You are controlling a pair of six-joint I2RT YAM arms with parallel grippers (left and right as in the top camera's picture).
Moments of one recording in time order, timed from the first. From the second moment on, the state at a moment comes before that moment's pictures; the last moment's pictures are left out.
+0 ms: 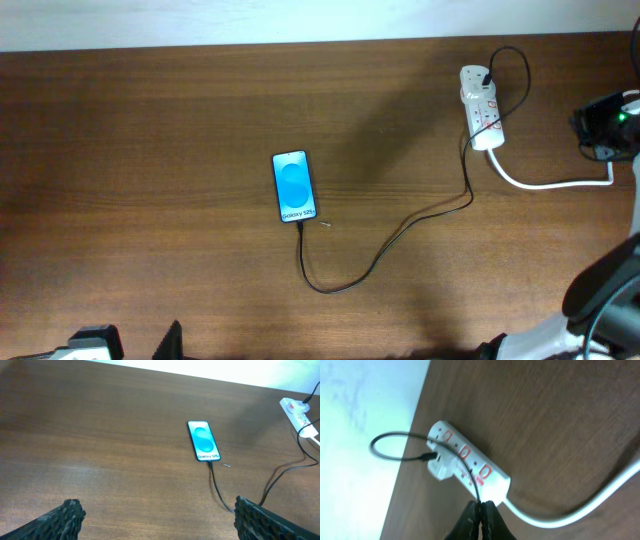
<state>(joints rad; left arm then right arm) -0.24 0.26 1.19 -1.46 -0.16 -0.27 -0.57 1.83 1.52 -0.65 -0.40 0.69</state>
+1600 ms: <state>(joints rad) -0.24 0.26 1.19 -1.45 -0.19 -0.27 -0.41 2.26 1.52 -0.02 -0.60 1.03</state>
